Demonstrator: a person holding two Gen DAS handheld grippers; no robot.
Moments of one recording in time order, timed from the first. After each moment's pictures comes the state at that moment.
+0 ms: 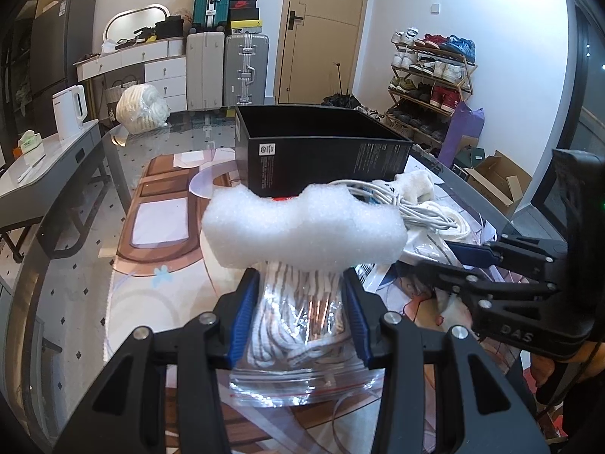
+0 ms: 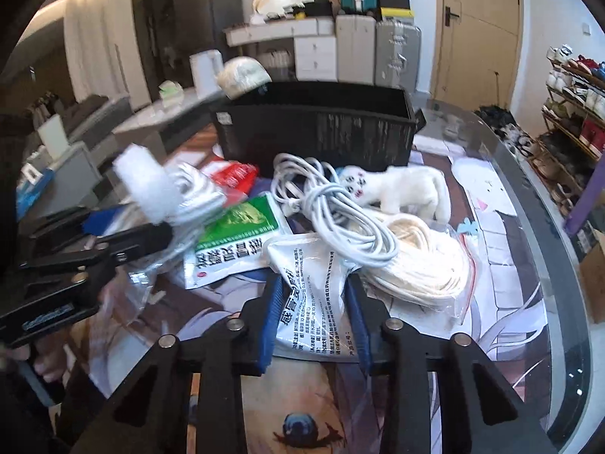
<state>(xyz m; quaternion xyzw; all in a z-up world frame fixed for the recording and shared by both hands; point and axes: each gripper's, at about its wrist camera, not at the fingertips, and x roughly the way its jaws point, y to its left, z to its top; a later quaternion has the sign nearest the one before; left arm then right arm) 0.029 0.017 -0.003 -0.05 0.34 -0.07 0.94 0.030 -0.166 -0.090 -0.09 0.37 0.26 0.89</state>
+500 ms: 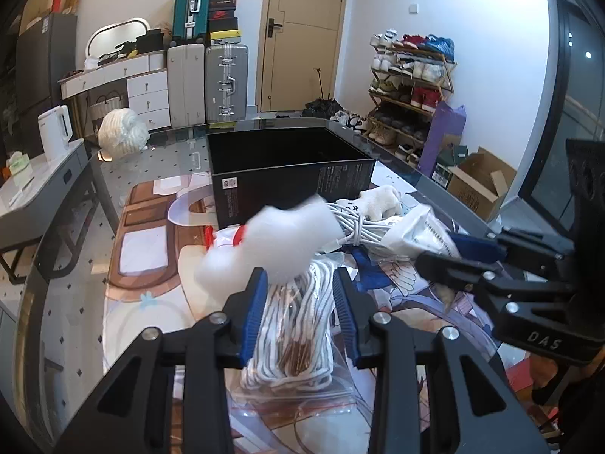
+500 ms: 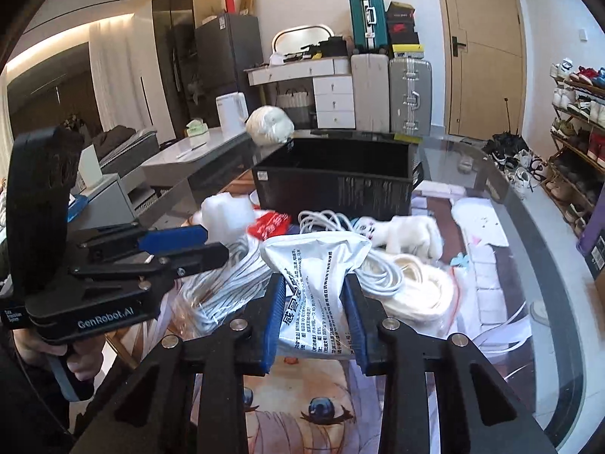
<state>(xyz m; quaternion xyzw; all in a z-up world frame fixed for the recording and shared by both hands) 0.028 -0.004 0.023 -0.02 0.33 -0.09 0.94 -0.004 -0.183 -0.045 -0.06 0.31 0.29 0.90</state>
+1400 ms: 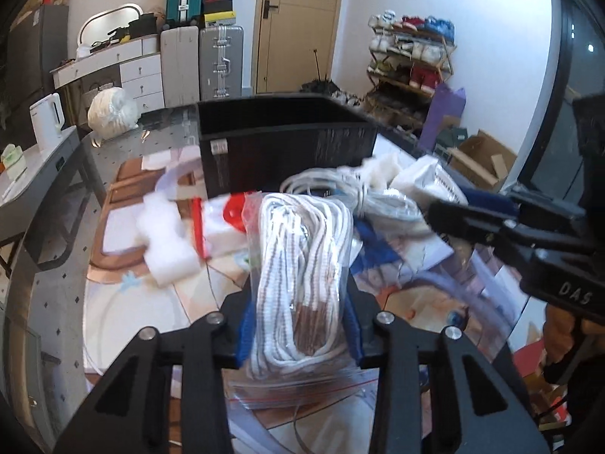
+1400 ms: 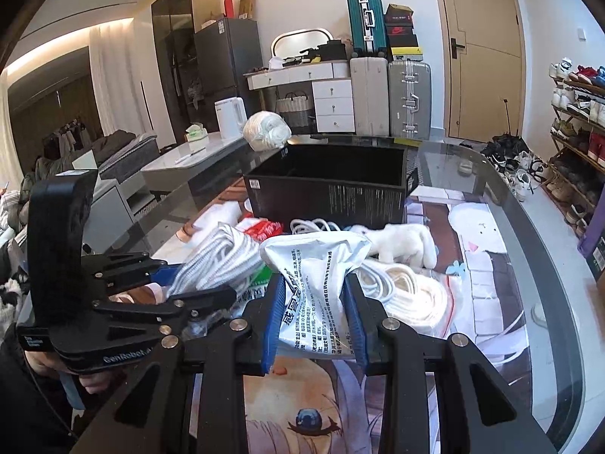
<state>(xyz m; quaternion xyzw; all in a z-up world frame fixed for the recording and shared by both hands) 0.036 -0.003 0.006 -0.03 0.36 -0.11 0.93 0.006 -0.189 -0.044 -0.05 0.30 0.30 0.90</state>
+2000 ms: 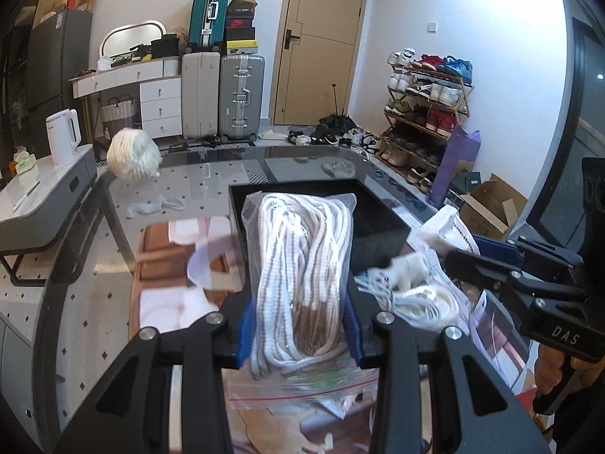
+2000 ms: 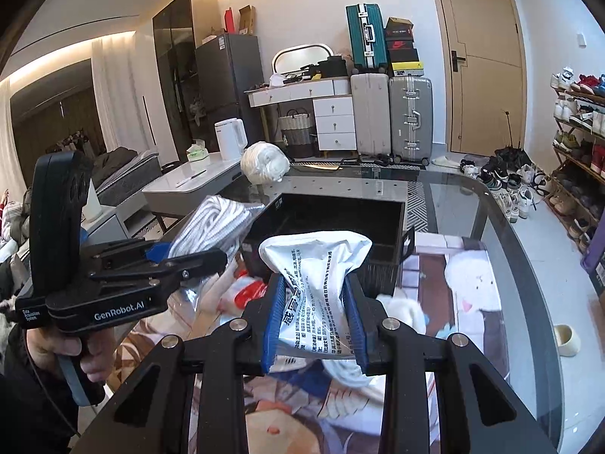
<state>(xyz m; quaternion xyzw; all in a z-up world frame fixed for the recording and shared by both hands) 0.085 0.028 0.062 -0.05 0.31 -0.07 0.95 0.046 -0.179 0.001 -0.04 0.28 0.31 0.91</state>
